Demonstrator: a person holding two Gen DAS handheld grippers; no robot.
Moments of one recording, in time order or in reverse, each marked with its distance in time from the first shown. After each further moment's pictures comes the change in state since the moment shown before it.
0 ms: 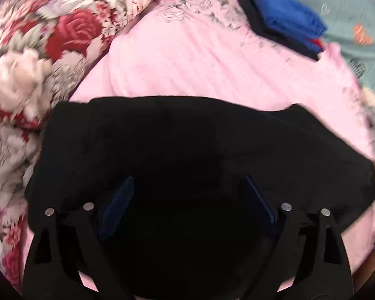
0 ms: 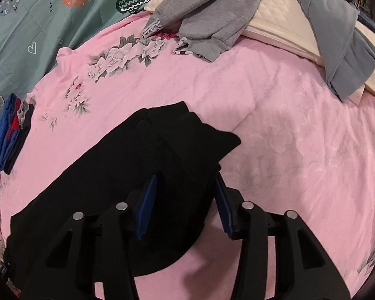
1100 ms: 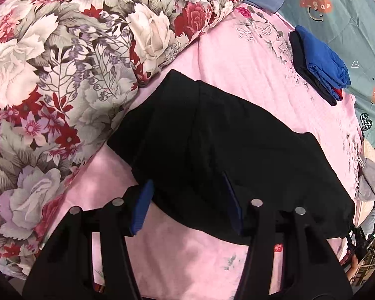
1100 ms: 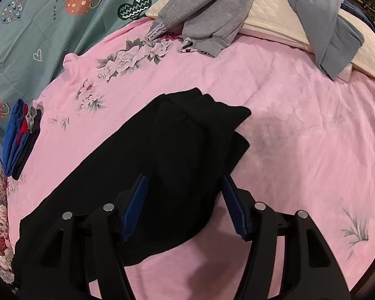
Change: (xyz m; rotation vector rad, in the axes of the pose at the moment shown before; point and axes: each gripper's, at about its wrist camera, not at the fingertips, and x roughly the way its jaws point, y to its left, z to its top) left arm -0.062 0.072 -0.027 -0.295 0.025 0.038; right arm -0.011 0.024 -0.026 0.015 -0.041 -0.031
